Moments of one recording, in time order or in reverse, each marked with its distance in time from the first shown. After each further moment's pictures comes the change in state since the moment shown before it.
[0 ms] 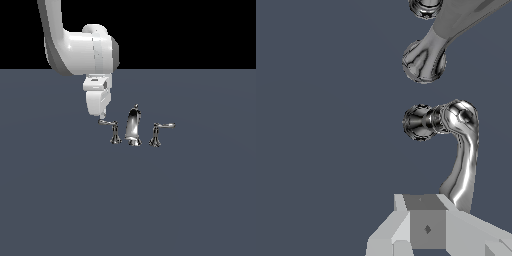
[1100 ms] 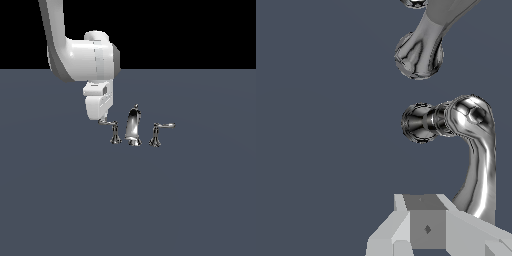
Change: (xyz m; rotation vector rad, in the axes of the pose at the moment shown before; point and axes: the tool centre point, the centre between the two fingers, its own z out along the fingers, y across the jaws) arm 0.003 0.000 0.016 0.001 0.000 0.085
